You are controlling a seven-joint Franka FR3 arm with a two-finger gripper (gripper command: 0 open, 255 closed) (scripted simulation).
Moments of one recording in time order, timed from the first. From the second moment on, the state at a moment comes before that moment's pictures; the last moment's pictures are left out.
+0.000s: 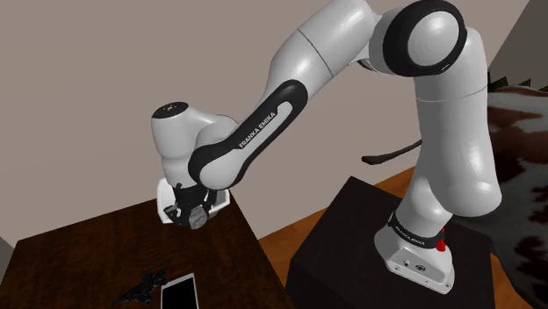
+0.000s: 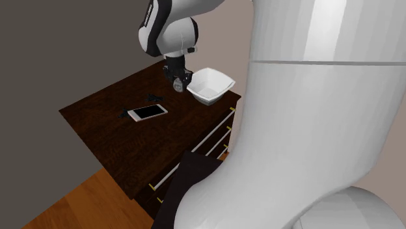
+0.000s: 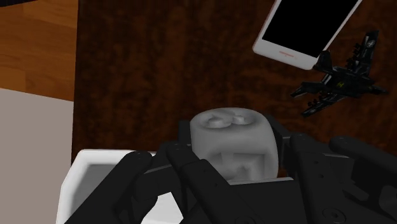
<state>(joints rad) 0.29 0.48 0.37 -1.90 -0.24 2.33 0.93</state>
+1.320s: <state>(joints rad) 0.16 0.68 0.31 -1.48 -0.23 2.12 0.66</state>
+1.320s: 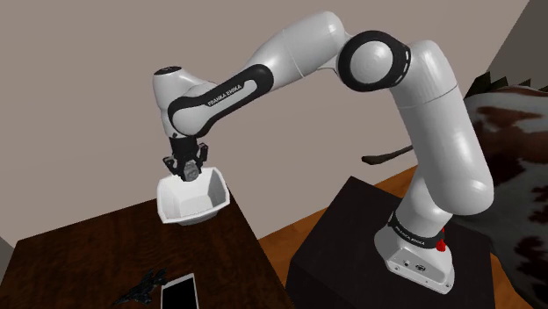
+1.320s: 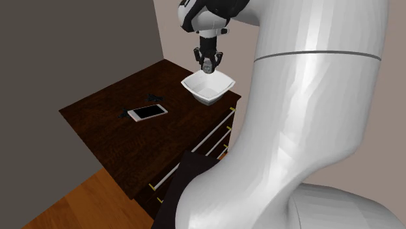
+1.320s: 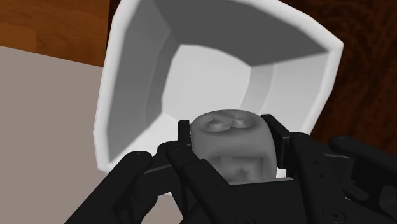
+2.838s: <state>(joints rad) 0.17 0.79 0.28 -1.48 -0.26 2.22 0.67</state>
